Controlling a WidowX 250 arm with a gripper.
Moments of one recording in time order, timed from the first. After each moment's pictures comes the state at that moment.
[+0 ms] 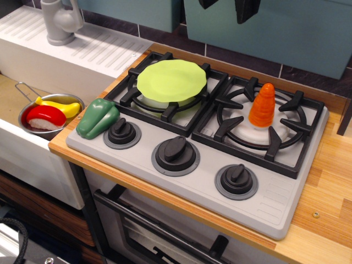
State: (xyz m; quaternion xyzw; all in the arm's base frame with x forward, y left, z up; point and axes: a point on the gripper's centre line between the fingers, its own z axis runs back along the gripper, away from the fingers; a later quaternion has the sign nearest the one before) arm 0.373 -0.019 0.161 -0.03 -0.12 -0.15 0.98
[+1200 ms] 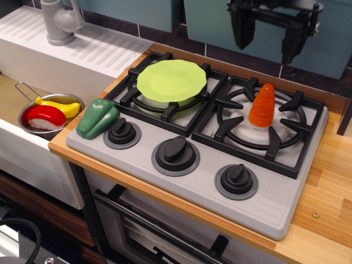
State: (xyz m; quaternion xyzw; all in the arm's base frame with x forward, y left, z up) arm 0.356 -0.084 0.128 -0.03 -0.09 -0.09 0.99
